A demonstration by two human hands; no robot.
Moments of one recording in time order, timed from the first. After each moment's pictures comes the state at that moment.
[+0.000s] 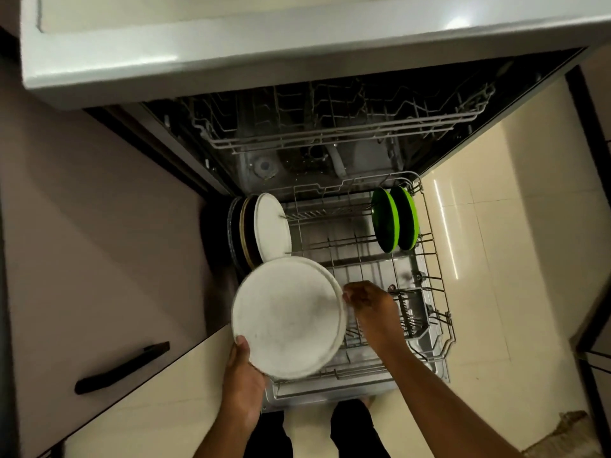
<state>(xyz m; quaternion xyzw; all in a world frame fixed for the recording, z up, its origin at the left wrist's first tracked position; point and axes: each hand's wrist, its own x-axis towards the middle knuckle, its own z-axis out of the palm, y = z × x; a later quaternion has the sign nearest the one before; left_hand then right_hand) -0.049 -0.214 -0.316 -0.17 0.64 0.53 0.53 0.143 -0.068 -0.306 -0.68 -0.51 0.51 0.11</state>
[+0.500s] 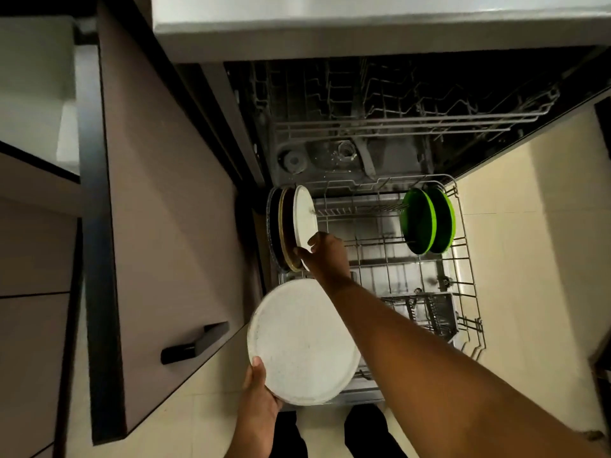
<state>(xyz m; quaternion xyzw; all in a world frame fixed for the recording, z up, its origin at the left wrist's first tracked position) -0.079 -0.274 -0.326 -0.22 0.60 0.51 0.58 -0.029 -0.027 -0.362 -0.64 -0.65 0.42 0.04</state>
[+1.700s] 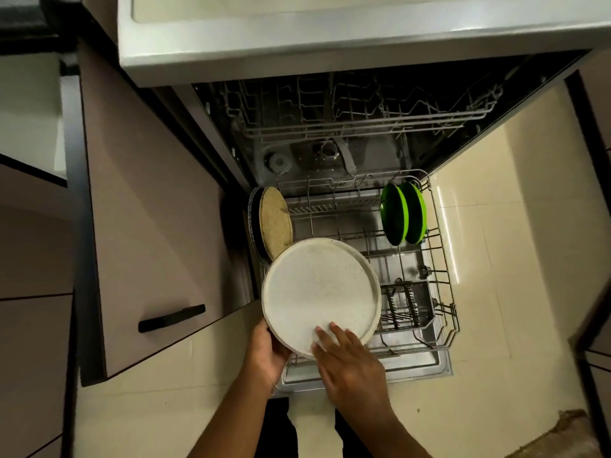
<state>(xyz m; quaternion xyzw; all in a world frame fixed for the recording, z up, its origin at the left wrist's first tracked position) -0.052 -0.197 -0.299 -0.24 0.59 0.46 0.61 0.122 -0.203 -0.275 -0.42 -0.88 0.18 0.12</state>
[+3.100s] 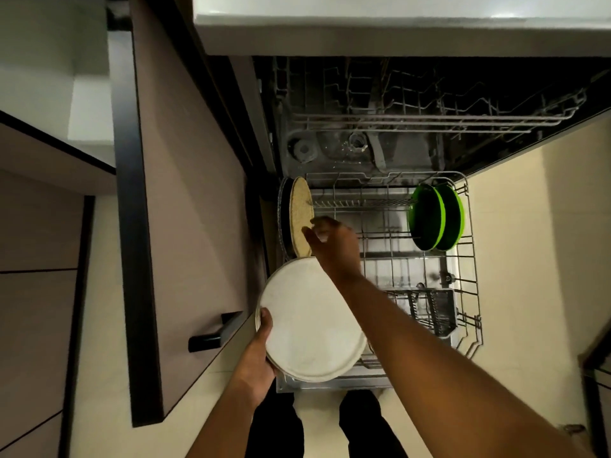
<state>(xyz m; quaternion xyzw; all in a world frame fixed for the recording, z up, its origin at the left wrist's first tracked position) -0.117 -0.242 -0.322 -0.22 0.57 0.43 0.66 -0.036 -0.029 -0.332 -0.59 -0.69 0.40 0.13</state>
